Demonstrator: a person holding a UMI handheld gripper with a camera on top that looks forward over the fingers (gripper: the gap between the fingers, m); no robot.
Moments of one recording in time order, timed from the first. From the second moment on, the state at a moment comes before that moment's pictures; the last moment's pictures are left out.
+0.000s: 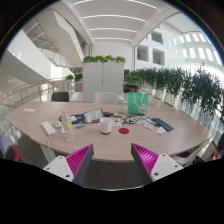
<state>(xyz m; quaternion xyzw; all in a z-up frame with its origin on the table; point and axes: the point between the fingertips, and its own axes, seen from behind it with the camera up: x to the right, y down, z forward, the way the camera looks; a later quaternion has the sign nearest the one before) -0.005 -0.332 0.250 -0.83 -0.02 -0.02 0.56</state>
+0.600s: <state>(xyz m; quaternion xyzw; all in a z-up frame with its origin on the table) -0.203 -0.215 0.180 -0.79 -0.08 0.08 0.61</state>
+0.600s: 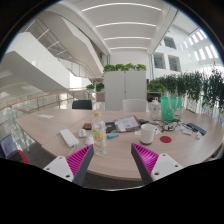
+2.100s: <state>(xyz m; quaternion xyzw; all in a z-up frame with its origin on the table) -0.227 0.101 0.152 -0.59 0.48 0.60 0.24</state>
